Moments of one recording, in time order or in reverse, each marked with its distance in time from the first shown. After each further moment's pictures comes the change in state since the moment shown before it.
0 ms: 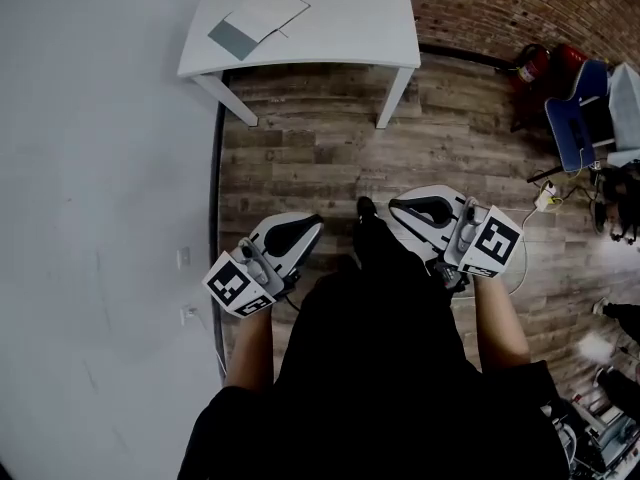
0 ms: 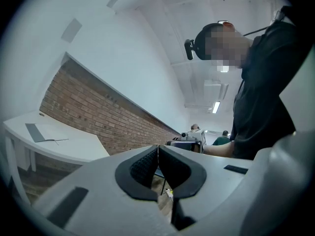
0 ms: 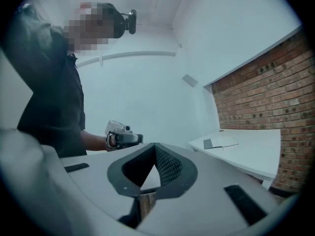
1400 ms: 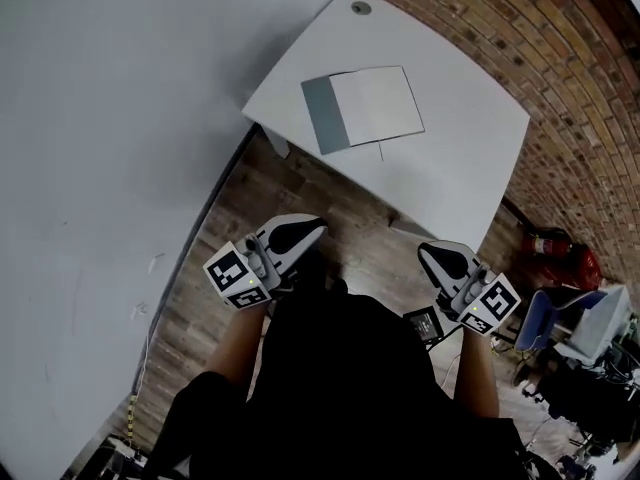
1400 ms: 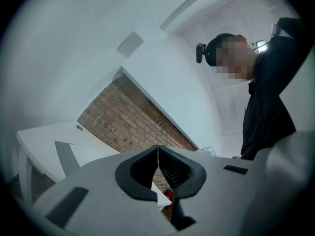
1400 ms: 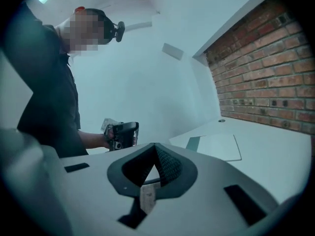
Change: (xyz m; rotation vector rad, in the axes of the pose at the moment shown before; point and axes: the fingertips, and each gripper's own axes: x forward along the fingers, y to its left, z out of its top) left arm -0.003 0.394 0.088 -0.212 -0.281 0.340; right arm 0.227 -0.325 0.040 0.116 0.230 0.108
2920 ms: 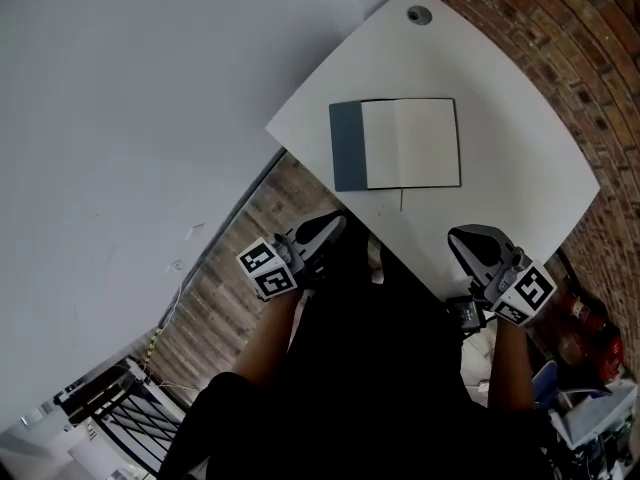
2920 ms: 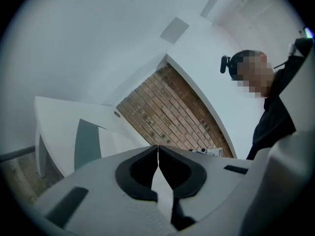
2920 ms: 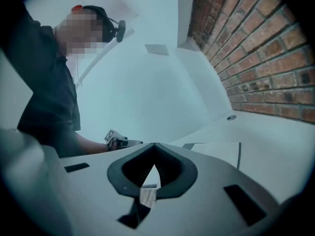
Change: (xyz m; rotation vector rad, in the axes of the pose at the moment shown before) left arm 0.099 0.143 -0.045 -0.252 0.003 0.444; right arm 0.050 -0.213 0.040 0.090 0.010 0.321
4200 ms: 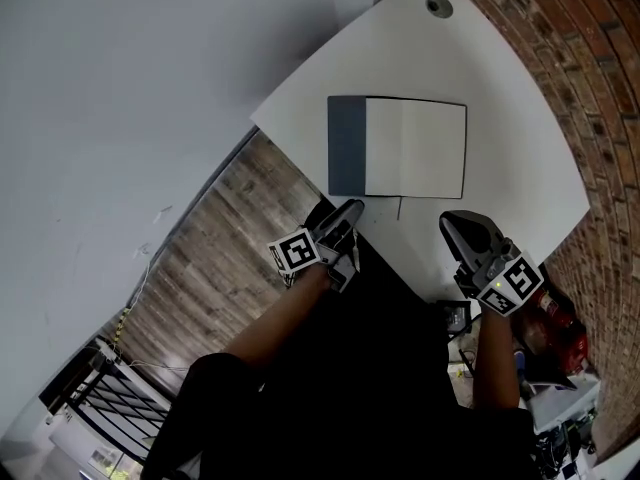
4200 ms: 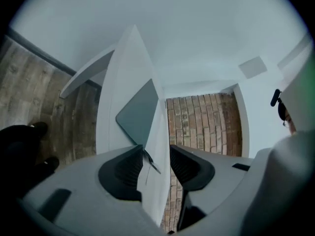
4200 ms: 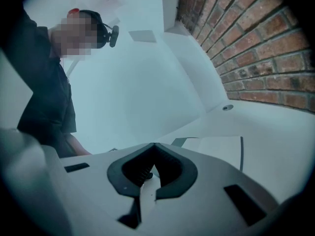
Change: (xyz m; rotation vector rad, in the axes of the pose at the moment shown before) left arm 0.040 0.119 -0.093 -0.743 -0.127 0.213; right arm 0.066 -0.057 -0.013 0.071 0.081 -0.062
